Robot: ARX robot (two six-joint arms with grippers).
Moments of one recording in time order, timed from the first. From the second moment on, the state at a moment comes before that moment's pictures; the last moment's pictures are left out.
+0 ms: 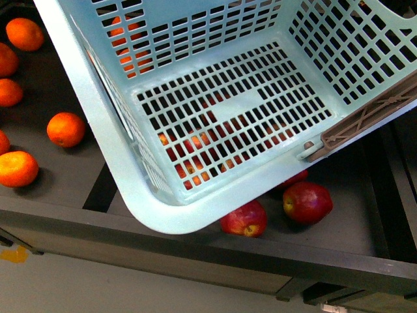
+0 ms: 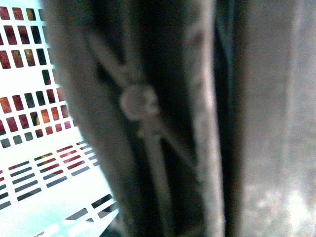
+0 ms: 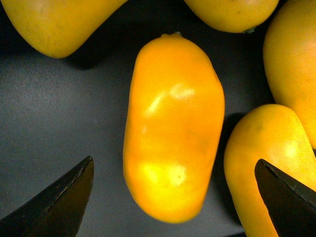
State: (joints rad) left arm -0.76 1.86 1.54 -0.27 -0.08 -1.07; right arm -0.64 2.51 1.26 0.26 -0.01 -0.38
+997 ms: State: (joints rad) left arm -0.76 1.86 1.54 -0.27 -0.08 -1.07; right arm -0.65 2.71 1.52 0.15 -0.01 -0.28
